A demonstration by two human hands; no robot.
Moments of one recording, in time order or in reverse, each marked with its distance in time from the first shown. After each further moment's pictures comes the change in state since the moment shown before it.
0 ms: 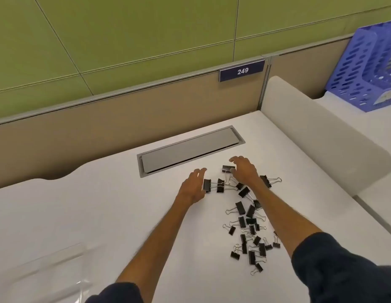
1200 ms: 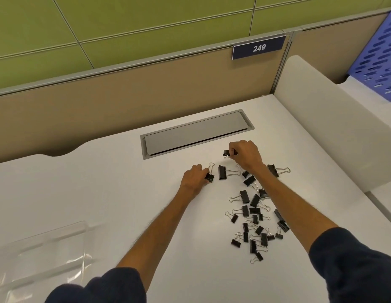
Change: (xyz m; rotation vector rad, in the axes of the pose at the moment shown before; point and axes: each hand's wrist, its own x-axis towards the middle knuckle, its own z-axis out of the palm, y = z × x) left_hand 0.003 -0.017 0.030 0.182 -0.020 -0.002; right_hand 0.010 -0.019 -0.006 -0.198 0.140 -0.302
